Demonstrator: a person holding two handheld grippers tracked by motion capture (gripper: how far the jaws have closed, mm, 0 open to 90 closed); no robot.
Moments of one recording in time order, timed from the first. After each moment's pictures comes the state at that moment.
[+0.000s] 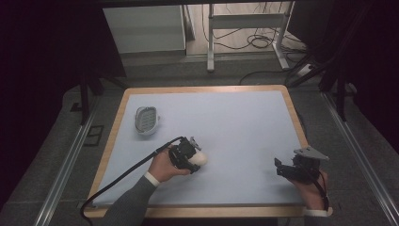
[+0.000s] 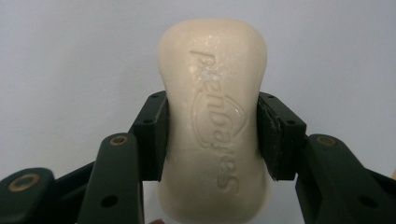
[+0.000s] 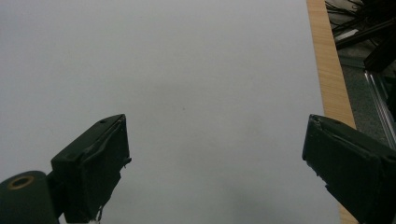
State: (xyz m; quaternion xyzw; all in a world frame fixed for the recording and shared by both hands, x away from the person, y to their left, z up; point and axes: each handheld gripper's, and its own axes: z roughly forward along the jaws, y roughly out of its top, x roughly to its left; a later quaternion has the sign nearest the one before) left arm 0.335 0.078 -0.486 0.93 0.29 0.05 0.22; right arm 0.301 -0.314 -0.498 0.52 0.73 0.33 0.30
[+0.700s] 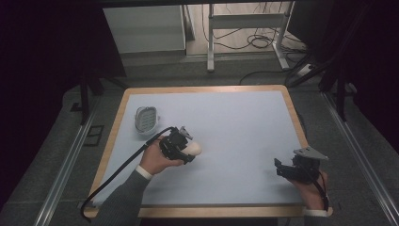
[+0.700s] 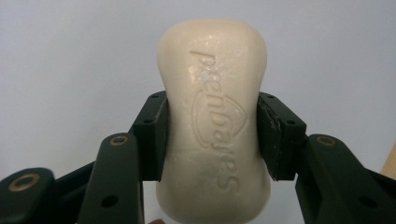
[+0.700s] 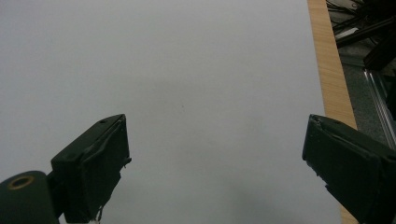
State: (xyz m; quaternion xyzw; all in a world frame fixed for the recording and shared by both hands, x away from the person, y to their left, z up) left arm 0.343 0.102 -0.459 0.91 0.32 0.06 0.26; right arm 0.301 -0.314 -0.499 0.52 0.73 0.33 0.30
